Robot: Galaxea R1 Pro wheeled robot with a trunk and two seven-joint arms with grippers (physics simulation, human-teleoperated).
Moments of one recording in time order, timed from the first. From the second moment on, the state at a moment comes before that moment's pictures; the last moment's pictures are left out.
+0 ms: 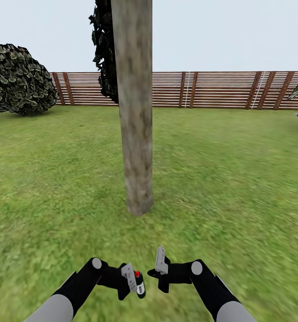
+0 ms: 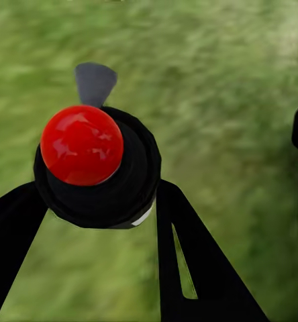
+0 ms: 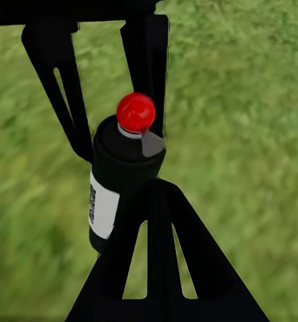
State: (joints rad) left arm -0.57 -0.03 -0.20 -0.57 -0.57 -0.02 -0.98; right arm -0.52 0.11 0.08 -0.66 0.71 -0.32 0.92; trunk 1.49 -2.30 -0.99
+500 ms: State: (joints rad) left arm -0.57 -0.05 -0.20 -0.57 -0.57 -0.02 -1.00; right arm -0.52 0.11 0.08 -0.66 0.71 -0.32 0.92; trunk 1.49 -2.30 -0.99
